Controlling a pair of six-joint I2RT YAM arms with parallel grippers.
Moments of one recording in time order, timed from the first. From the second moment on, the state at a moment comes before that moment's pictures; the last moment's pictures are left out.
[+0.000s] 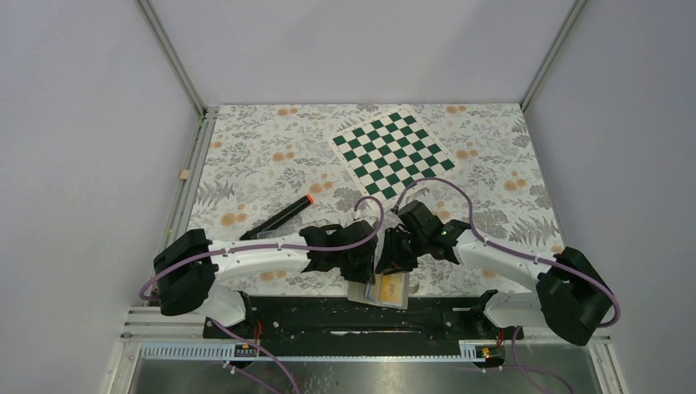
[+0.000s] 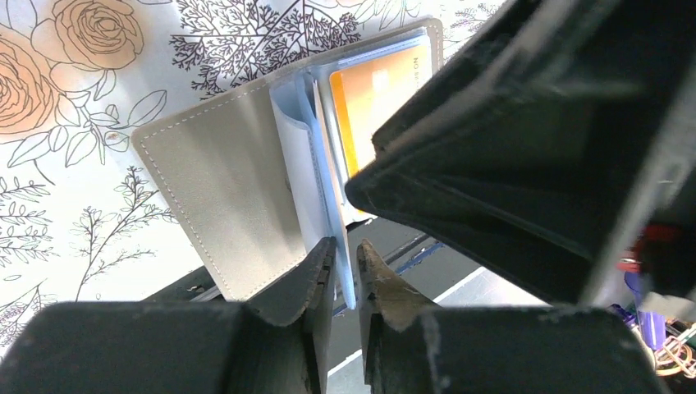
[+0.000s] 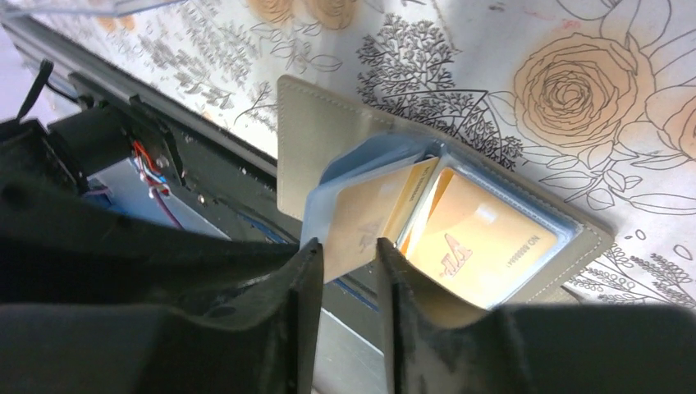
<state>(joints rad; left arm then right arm) -1.17 1.47 0.91 -0.44 0.07 -0.93 0.78 1.29 0.64 -0.38 -0.39 0.84</state>
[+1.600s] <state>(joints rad) -1.17 1.49 0.94 -0.64 -0.10 -0.94 0.76 1.21 0.61 -0.64 -0.22 0.75</state>
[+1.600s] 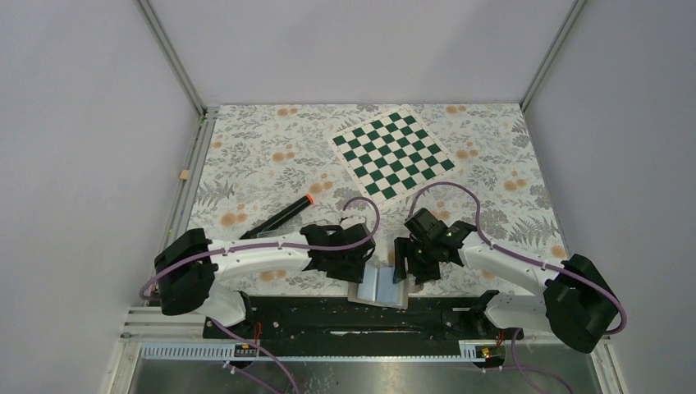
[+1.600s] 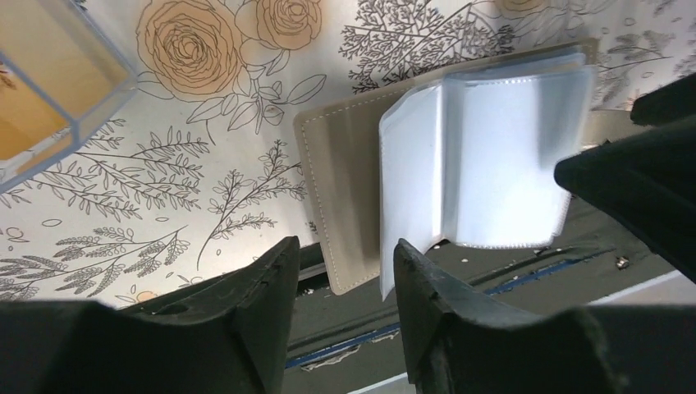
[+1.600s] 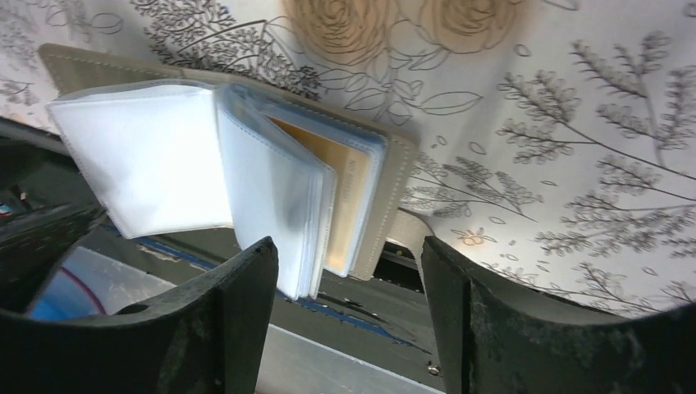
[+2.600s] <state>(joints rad) -1.16 1.55 0.84 -0.40 0.00 -0.97 0.76 1.32 0.62 -0.65 -0.15 0.71</state>
